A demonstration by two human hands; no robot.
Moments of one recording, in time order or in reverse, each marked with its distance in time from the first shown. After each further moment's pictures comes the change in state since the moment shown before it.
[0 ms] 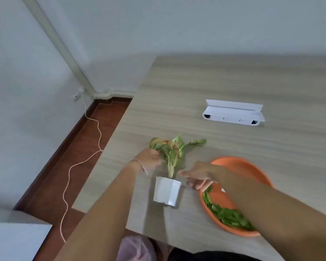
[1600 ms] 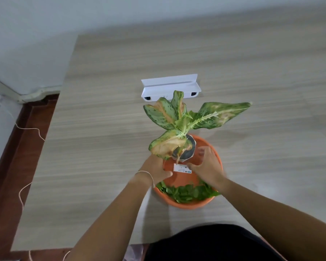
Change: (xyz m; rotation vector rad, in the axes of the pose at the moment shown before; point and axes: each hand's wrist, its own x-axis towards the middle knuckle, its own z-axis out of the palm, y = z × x) left_hand 0.028 0.091 0.185 0.425 -0.178 0.368; right_hand -0.044 0.183 -0.022 0.233 0.840 -0.019
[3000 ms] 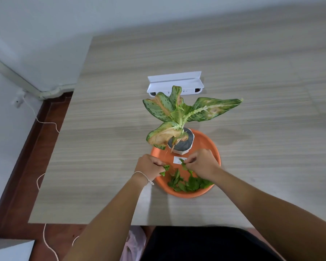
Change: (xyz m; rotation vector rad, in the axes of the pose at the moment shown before) left_hand -0.046 -0.002 0.018 -0.559 0.200 -0.323; right_hand -0.035 -0.023 -0.020 -0.021 -0.192 -0.121
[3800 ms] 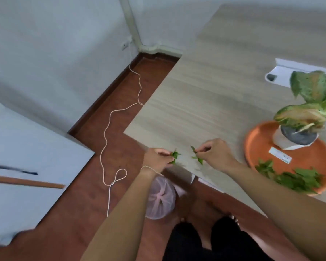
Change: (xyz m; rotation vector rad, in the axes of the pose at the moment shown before) left_hand -0.158 -0.228 -0.131 -0.770 0.450 -0.173; right_hand -0.071 -0.146 0.213 -0.092 -0.289 -0.366
